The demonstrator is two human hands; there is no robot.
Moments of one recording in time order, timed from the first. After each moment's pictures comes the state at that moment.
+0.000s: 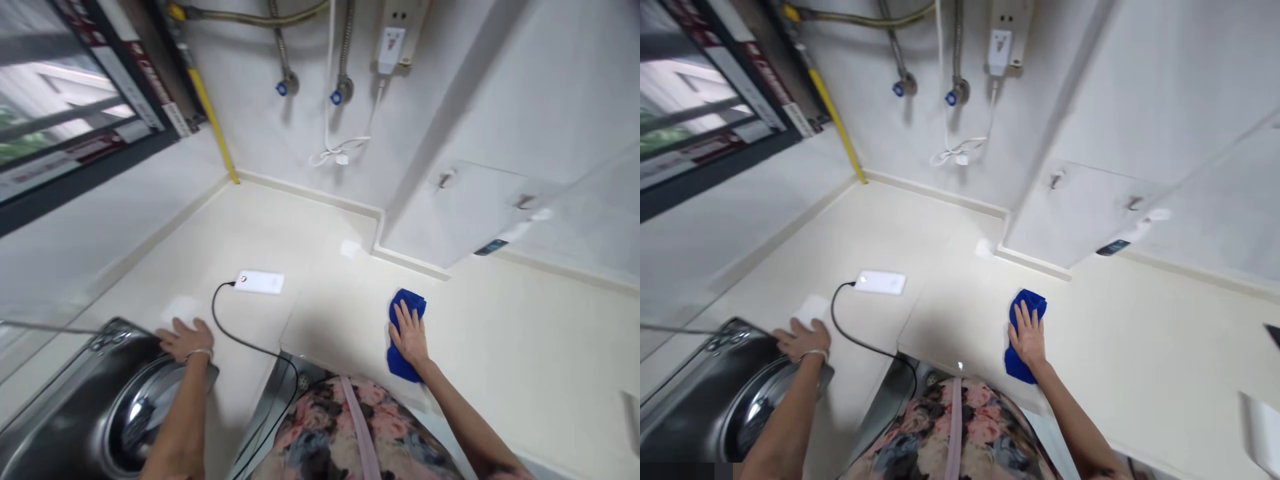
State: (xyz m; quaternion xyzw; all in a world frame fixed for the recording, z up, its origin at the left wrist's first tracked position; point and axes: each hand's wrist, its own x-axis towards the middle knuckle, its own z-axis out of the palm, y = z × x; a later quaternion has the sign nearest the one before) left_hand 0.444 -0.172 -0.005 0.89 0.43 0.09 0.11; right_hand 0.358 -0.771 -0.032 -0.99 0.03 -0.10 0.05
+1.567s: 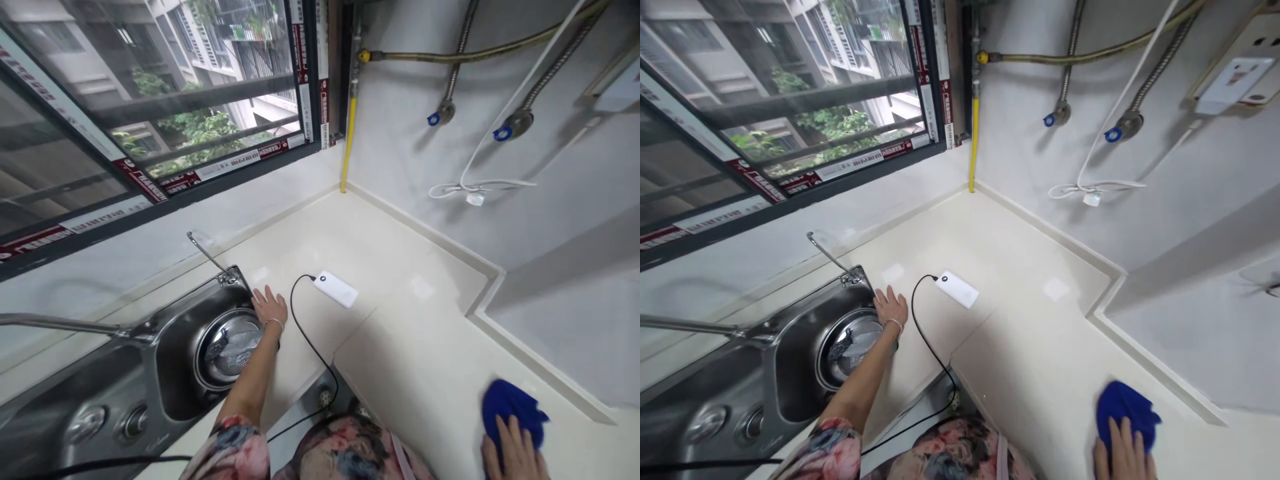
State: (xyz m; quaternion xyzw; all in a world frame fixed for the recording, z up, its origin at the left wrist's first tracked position) left_hand 0.435 -0.182 -0.012 0.87 0.46 0.12 0.15; right_hand 0.338 -0.833 -0.048 -0.96 -0.14 -0.20 0.15
